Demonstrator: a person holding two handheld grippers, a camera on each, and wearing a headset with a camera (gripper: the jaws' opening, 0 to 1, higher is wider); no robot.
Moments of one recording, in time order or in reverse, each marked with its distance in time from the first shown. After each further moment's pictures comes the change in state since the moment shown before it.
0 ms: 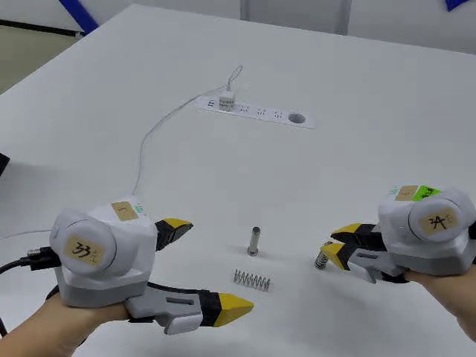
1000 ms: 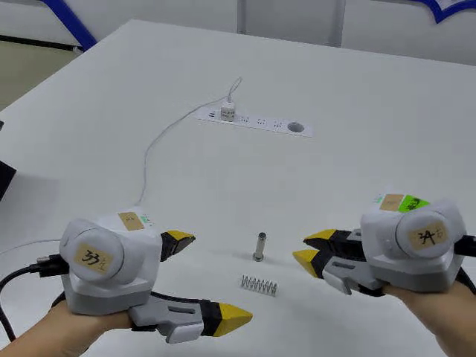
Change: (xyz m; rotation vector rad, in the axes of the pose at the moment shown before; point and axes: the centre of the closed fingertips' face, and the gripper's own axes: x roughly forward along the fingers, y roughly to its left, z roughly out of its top) left arm -0.012 0.002 -0.011 0.021 0.031 -0.018; right arm 0.015 0.071 0.024 -0.009 -0.061 0.104
